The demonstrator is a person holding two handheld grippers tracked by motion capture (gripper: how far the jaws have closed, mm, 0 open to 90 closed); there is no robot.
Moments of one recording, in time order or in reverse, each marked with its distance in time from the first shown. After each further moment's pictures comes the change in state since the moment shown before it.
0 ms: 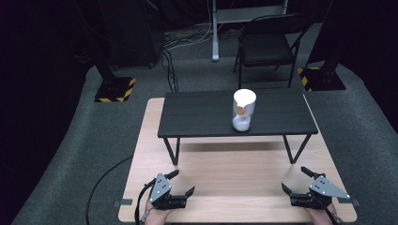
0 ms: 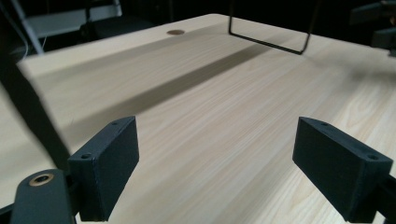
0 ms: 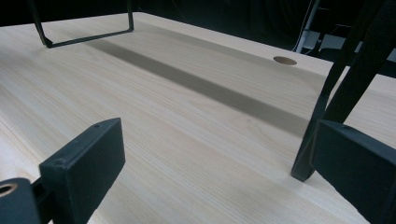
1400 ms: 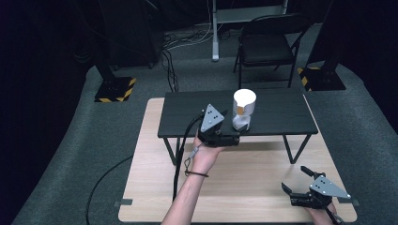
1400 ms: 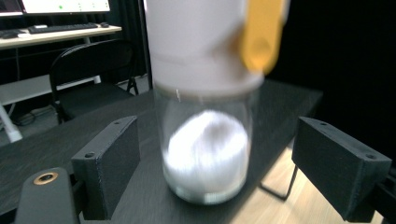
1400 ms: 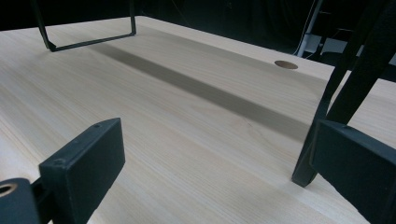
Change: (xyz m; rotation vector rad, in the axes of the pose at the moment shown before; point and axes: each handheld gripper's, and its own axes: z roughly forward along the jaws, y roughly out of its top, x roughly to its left) left arm -0.031 0.185 0.124 -0.151 -0.106 0.096; right arm -0.002 0.000 0.000 -0.014 0.007 -0.004
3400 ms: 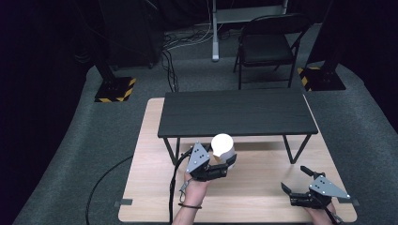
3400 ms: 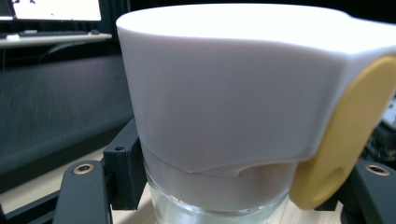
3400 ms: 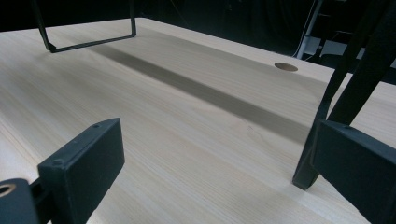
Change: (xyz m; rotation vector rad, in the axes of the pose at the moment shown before) left arm -0.020 -0.073 -0.039 -0.090 -0.051 -0.030; right arm 0.002 -0.001 0.001 -0.006 -0.001 -0.001
